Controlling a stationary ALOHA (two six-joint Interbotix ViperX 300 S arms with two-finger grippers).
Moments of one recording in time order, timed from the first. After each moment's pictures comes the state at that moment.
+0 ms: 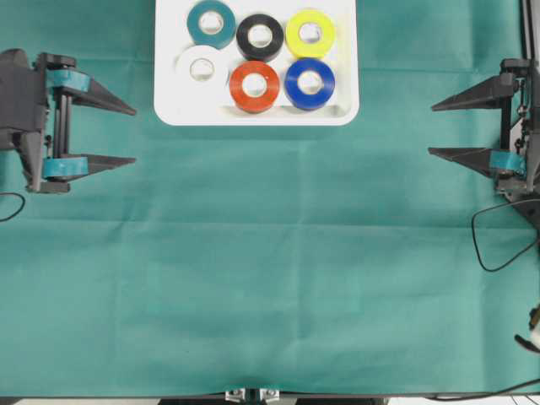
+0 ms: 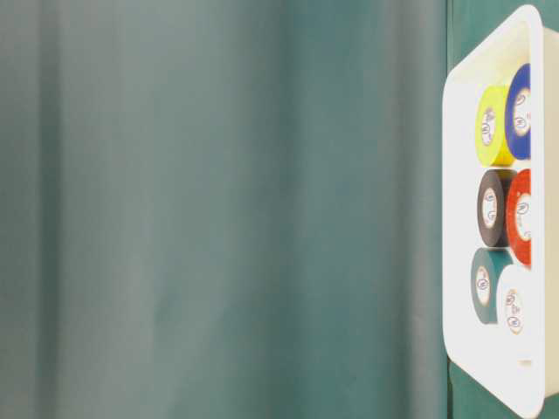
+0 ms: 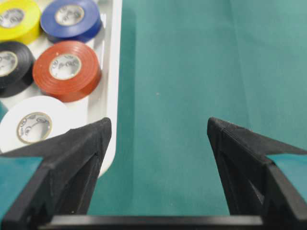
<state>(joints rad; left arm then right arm) 0.03 -0.62 1.17 -0.03 -0.13 0.11 -0.04 -1.09 1.38 -0.86 0.05 0.98</state>
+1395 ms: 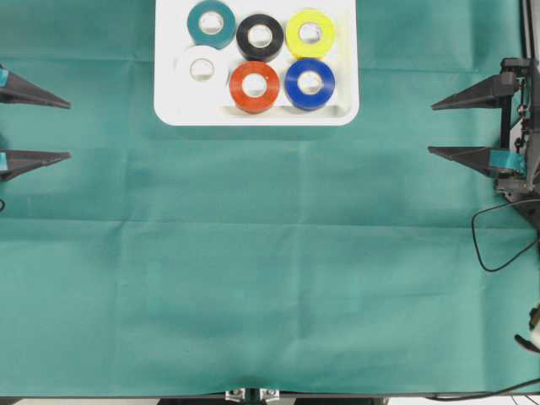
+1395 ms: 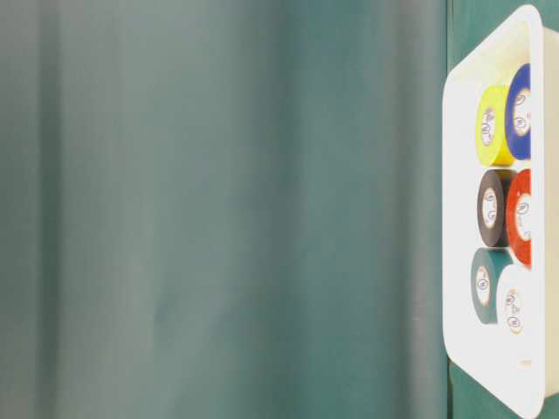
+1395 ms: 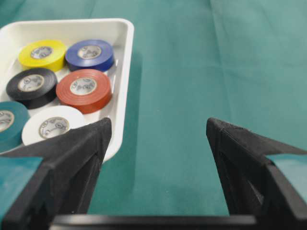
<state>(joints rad) 0.03 -1.12 1.42 -0.03 -0.13 0.09 -0.05 -1.09 1.38 -0.86 0.05 0.98</state>
